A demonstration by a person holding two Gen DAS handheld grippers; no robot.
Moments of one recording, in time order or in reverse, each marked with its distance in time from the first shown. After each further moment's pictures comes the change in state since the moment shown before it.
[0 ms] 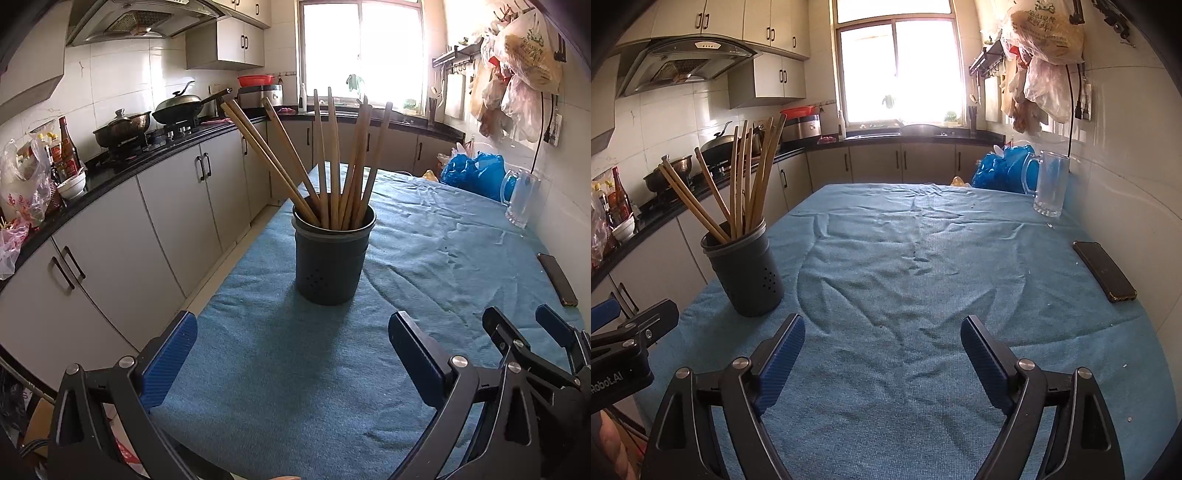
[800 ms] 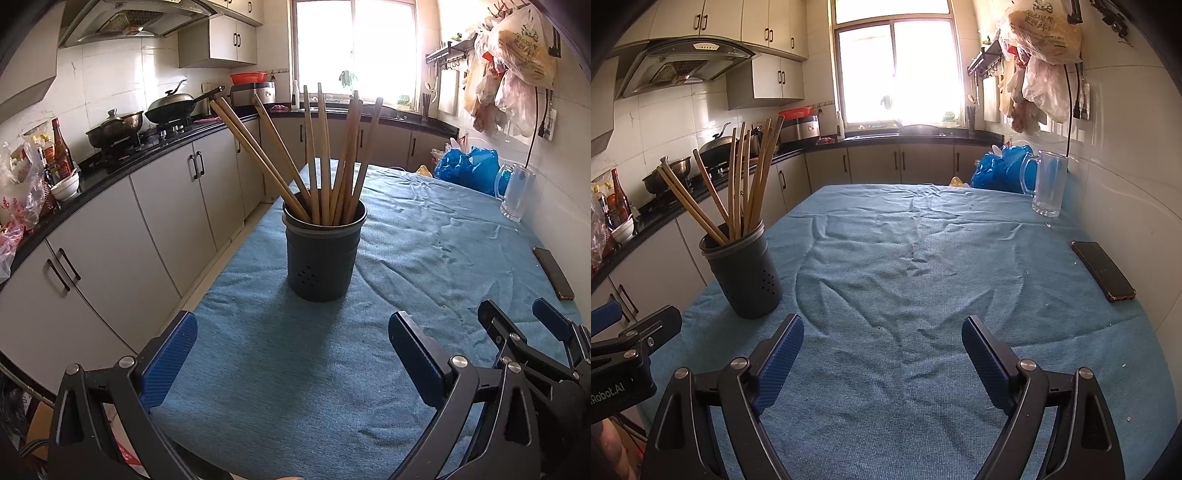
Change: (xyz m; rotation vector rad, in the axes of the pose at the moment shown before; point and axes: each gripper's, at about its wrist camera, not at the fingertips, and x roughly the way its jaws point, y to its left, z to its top) left arm 0.003 -0.002 0.000 0.017 0.013 -0.024; right arm -0.001 0.001 0.001 0.006 -0.003 -0.005
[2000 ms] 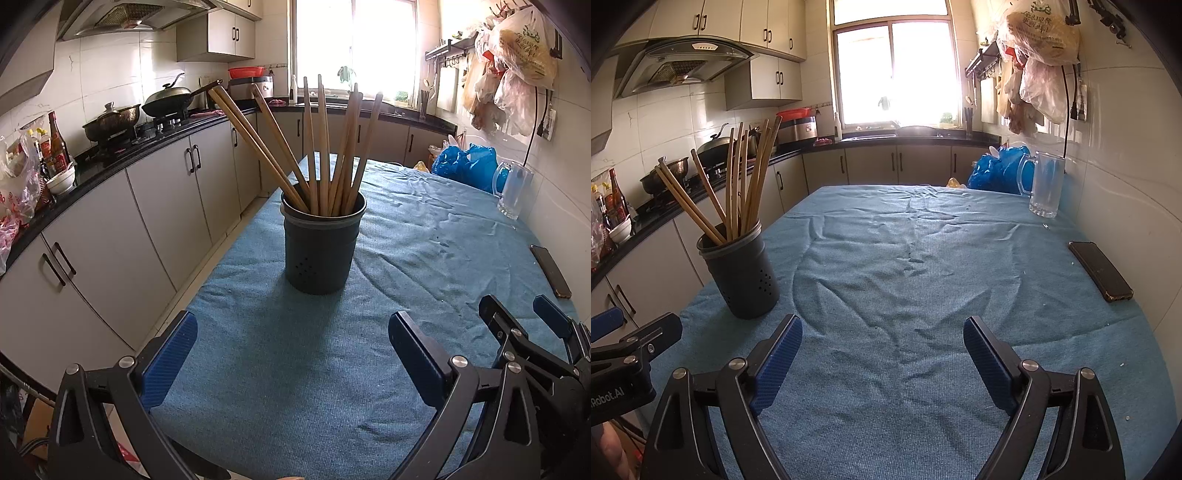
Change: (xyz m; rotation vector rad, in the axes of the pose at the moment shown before) left arm 0.003 0.004 -0.002 -0.006 0.021 -0.020; right arm 0.001 -0.002 -0.003 0.001 -0.007 -0.010
